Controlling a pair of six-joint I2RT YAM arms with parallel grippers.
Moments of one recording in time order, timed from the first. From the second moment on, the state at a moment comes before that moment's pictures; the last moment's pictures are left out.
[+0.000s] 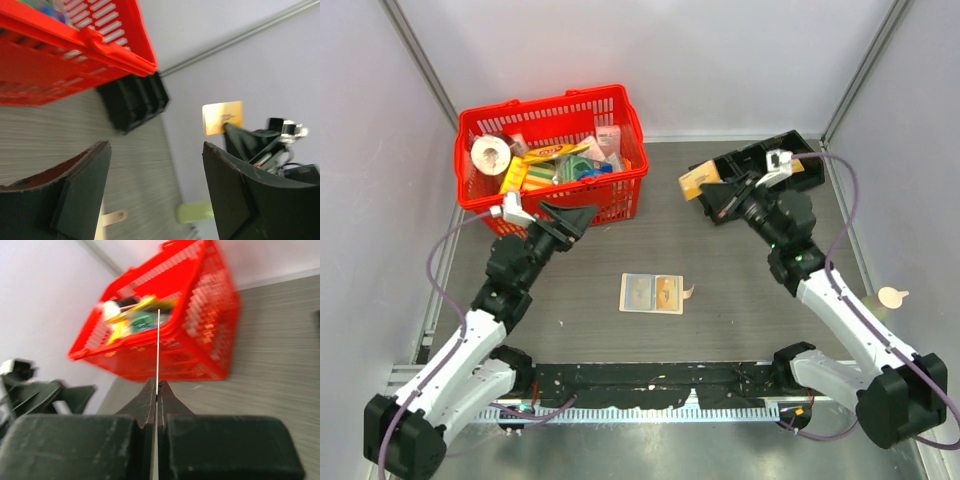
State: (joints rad) left arm -0.46 0.81 0.48 0.43 0.00 -1.11; right arm 0.40 1.01 0.72 0.38 -0.25 0.73
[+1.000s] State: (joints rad) left arm -0.45 0.43 0.68 -0.45 -0.40 -0.21; right arm -0.38 2.10 1.73 -0.21 -0.42 0.11
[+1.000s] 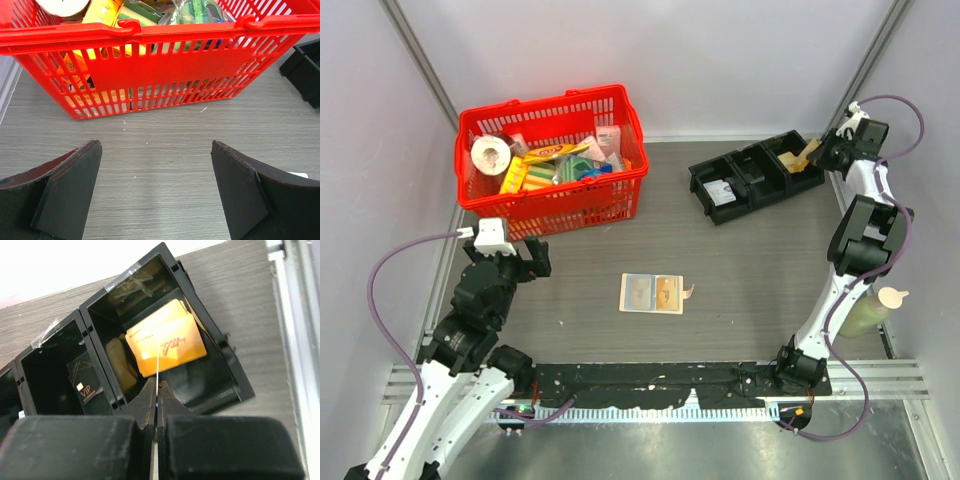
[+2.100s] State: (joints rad) left arm -0.41 0.51 0.68 -0.44 -0.23 -0.22; right arm -0.33 1.92 1.66 -0.26 -0.20 0.20
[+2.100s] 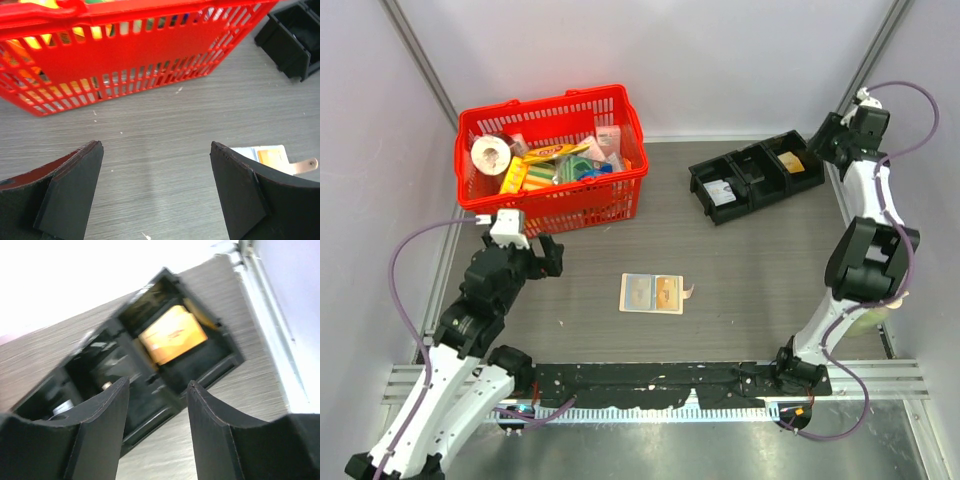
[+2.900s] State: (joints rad) left arm -0.66 0.89 0.72 -0.40 0.06 -0.56; right arm 0.52 1.14 0.67 -0.07 -0.18 0.51
